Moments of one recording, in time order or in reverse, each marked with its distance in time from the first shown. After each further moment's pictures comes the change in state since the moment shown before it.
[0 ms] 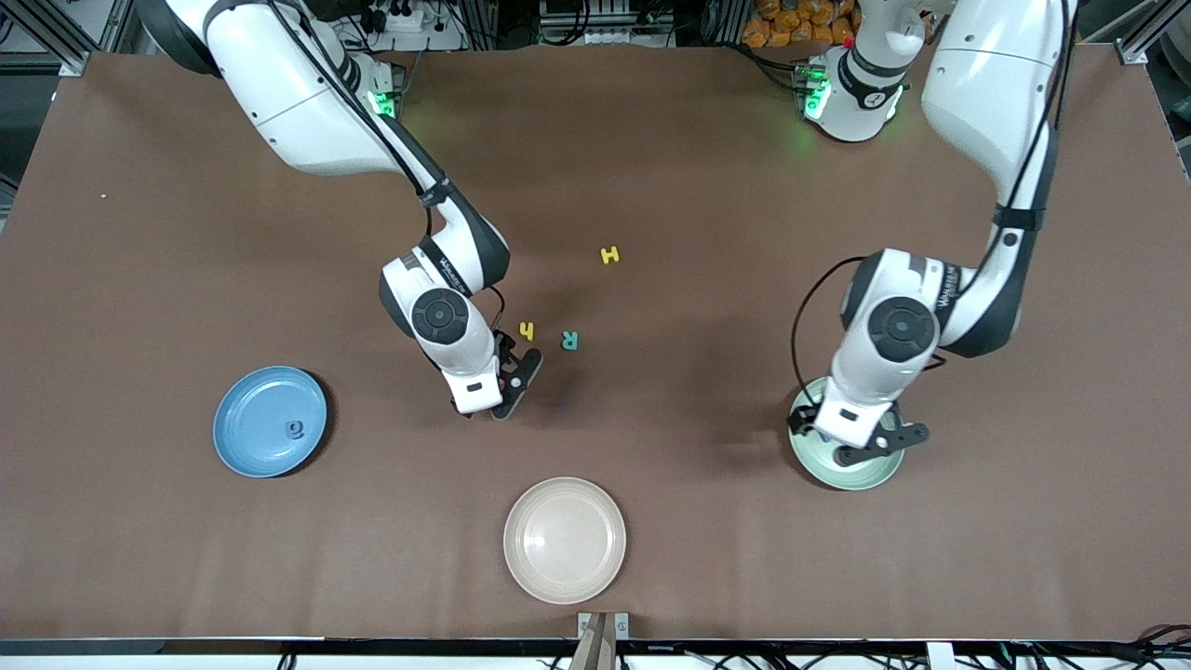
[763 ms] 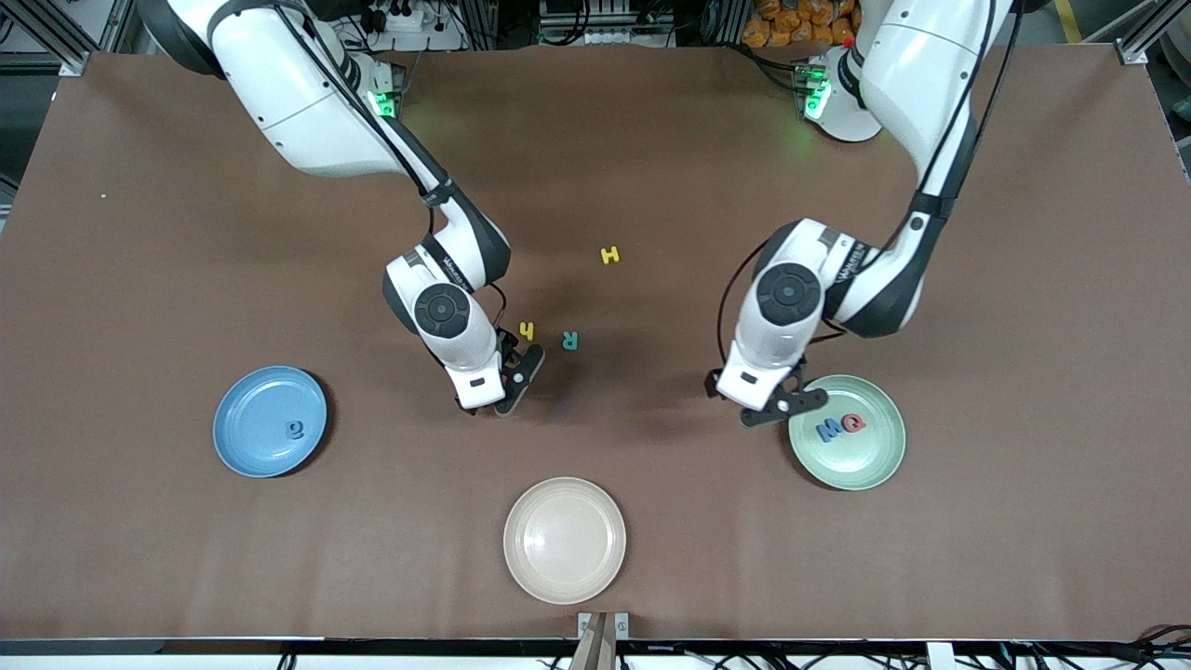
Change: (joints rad) left arm -0.111 0.000 -0.084 -0.001 -0.001 -0.084 -0.122; right arm 0.005 0.003 0.000 -0.040 -0.003 0.064 -0.001
